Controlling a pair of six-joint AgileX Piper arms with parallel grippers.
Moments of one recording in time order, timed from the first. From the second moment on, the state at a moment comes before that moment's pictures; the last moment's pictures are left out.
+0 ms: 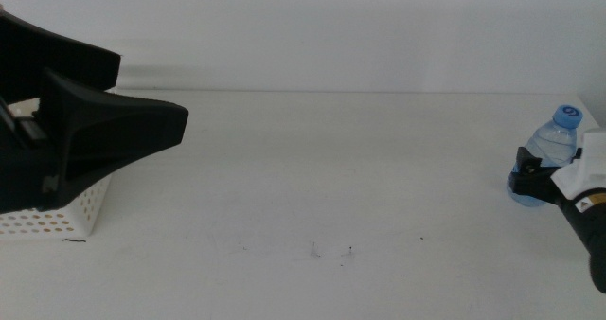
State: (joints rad) left arm -0.31 0.83 -1.12 -0.60 0.98 0.60; right arm 0.08 1.82 -0.51 0.23 -0.93 -0.16
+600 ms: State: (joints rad) left arm -0.31 0.83 -1.12 -0.60 0.98 0.60; right arm 0.09 2.02 -0.76 0.03 -0.83 -0.09
